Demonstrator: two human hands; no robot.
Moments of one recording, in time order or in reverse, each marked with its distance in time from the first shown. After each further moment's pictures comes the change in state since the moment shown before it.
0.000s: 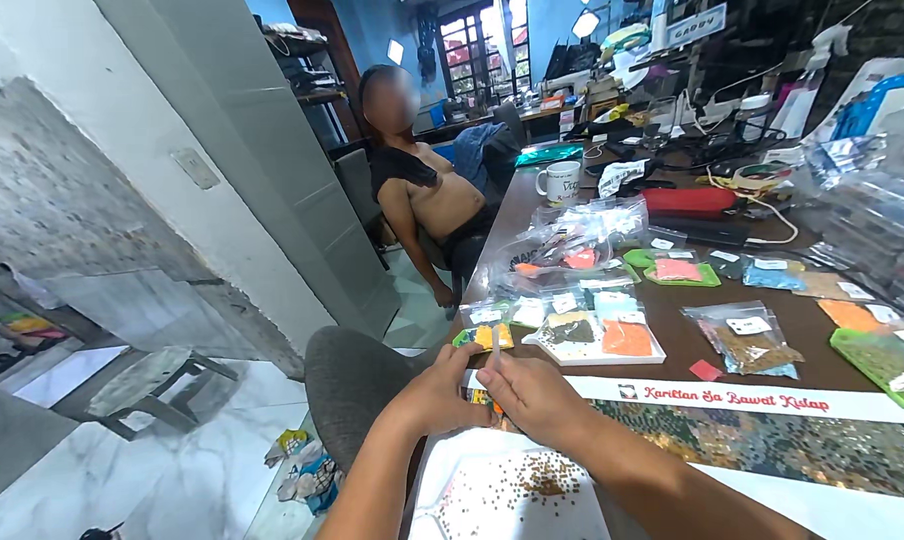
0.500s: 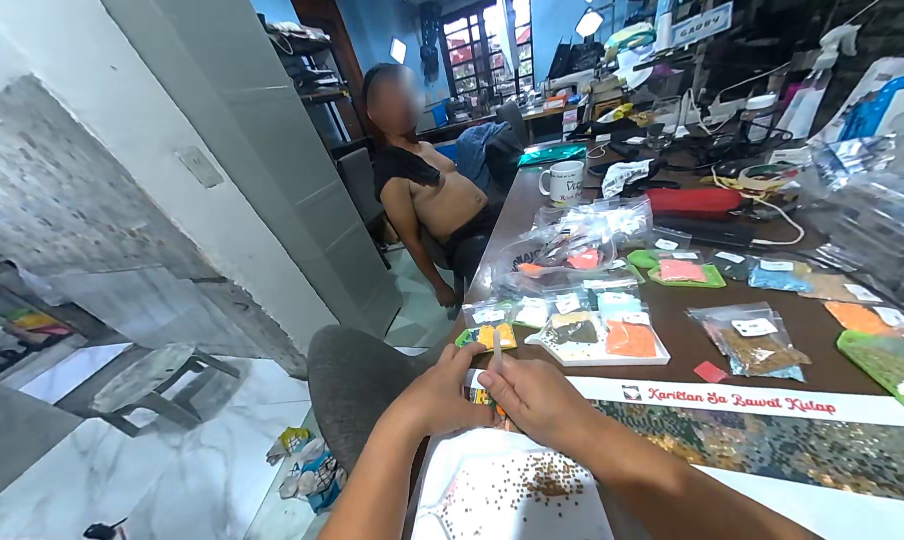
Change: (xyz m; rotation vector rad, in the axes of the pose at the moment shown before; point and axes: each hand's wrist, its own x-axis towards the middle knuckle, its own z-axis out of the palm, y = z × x) left_hand 0.002 -0.001 0.001 -0.007 0.002 -0.003; right_hand 0.000 0.000 0.000 0.008 -0.033 0.019
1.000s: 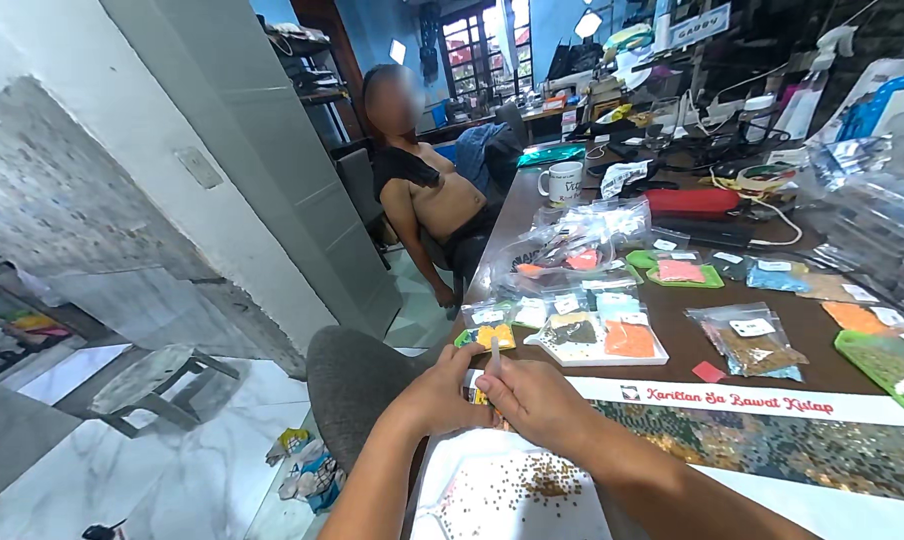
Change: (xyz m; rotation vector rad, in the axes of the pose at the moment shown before) left_hand 0.000 0.001 0.000 0.000 0.000 -0.003; right_hand -0.002 0.001 0.004 -0.067 0.102 -0.125
